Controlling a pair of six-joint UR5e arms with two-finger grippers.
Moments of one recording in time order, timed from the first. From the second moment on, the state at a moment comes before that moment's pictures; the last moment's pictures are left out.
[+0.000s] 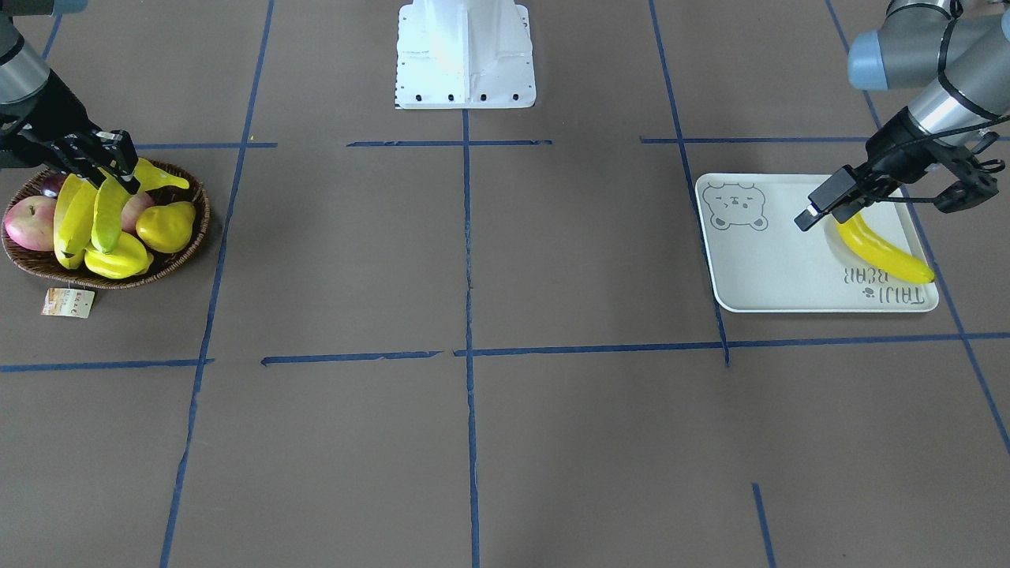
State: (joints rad) left arm -1.06 -1.56 -1.81 -2.29 -2.31 -1.34; right arm 0.88 -1.82 2.08 -1.07 2.12 1.08
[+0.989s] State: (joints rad) left arm -0.99 -1.75 -1.81 -2.33 -2.31 -1.54; right arm 0.79 -1.27 2.07 -1.31 2.28 1.35
